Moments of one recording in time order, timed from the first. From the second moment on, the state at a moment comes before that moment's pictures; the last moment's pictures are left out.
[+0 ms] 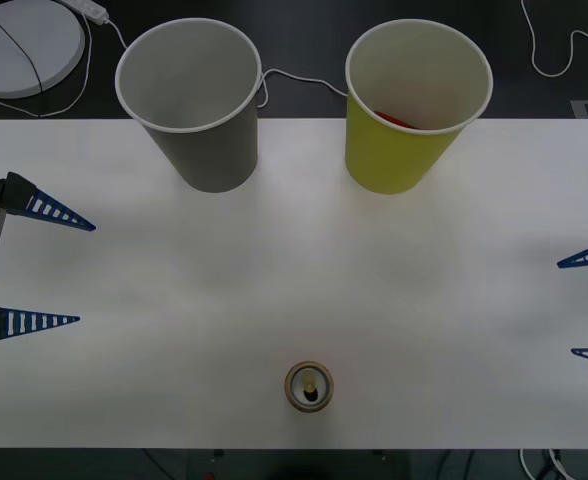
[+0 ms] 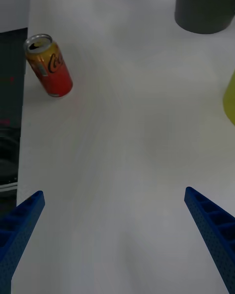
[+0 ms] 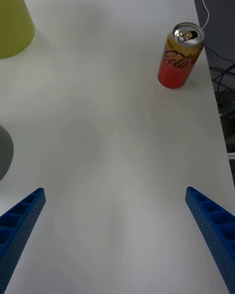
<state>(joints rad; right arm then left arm) 0.09 -0.99 -0.36 -1.59 1.27 -1.57 0.10 -0.07 1.00 0.29 -1.94 -1.45 -1.54 0.17</state>
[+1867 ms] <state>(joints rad) -0.05 -0.64 -0.01 -1.21 1.23 -1.57 0.67 -0.07 1.00 0.29 -1.94 -1.45 -1.54 0.17</state>
